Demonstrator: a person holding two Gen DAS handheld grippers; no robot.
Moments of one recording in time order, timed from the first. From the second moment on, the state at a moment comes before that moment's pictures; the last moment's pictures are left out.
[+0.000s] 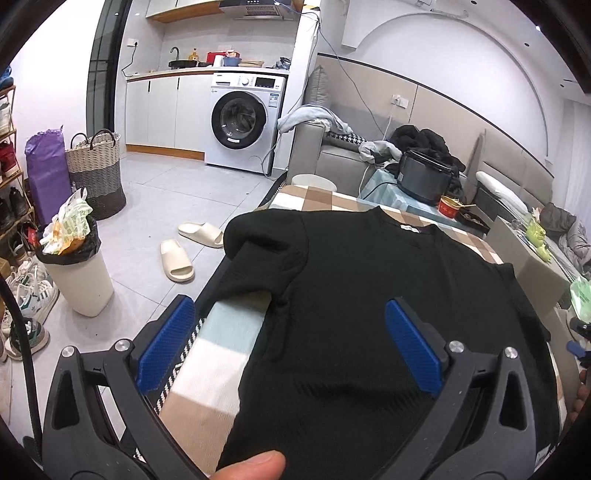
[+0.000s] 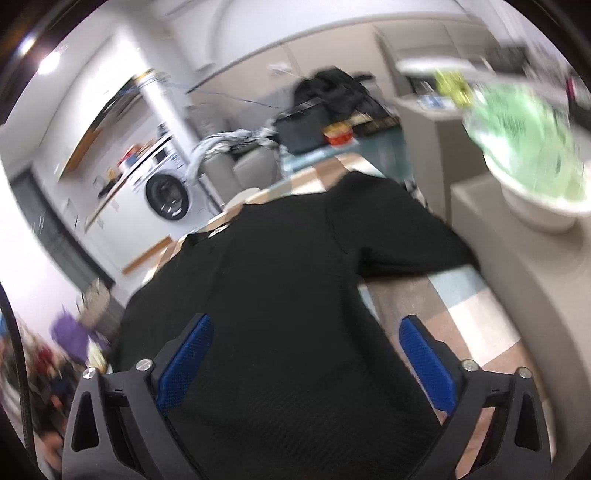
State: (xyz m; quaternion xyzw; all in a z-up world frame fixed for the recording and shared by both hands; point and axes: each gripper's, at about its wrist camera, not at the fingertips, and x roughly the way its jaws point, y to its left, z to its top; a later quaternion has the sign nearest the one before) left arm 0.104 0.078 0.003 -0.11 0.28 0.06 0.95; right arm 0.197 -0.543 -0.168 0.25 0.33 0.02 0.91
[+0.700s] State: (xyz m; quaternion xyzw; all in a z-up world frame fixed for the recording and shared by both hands) left arm 0.217 0.074 -0.018 -0.11 0.31 0.06 0.94; right arm 0.305 -0.645 -0.226 0.43 0.39 -0.09 0.81
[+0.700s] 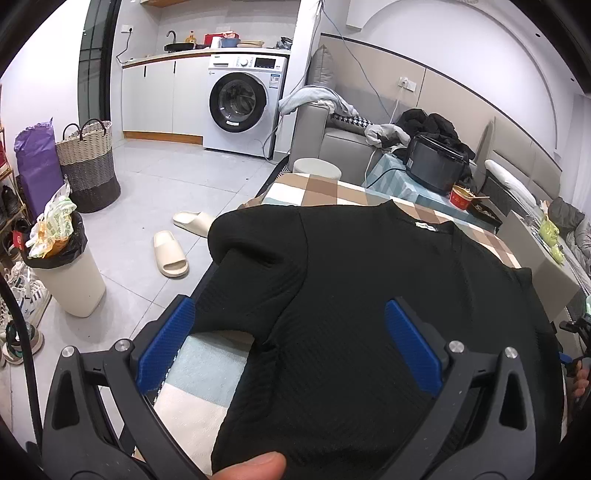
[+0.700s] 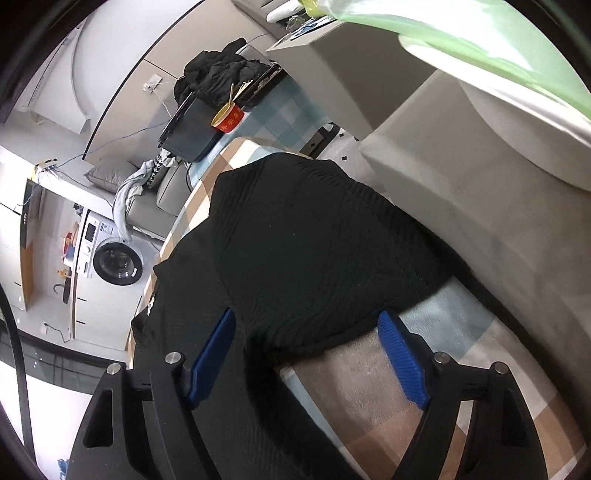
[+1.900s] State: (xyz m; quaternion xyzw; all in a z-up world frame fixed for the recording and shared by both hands) left arm 0.211 0.082 -0.035 -0.11 0.32 0.06 0.94; right arm 0.311 -0.445 -0.190 0.03 0.47 0.18 0.86
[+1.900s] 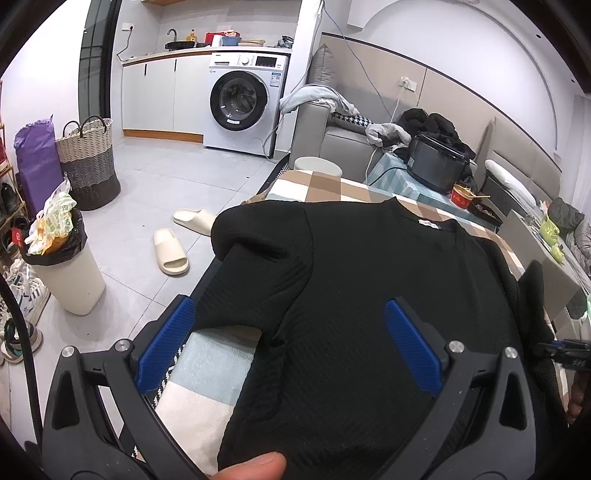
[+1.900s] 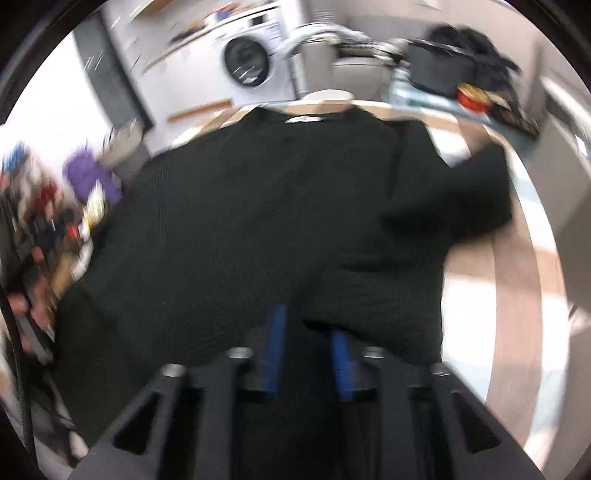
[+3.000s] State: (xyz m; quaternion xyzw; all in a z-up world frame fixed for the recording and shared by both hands) left arm 0.225 0.076 -0.029 -0.11 0.32 0.05 0.94; right arm 0.349 -0.609 -0.153 0.31 0.31 -0.04 0.90
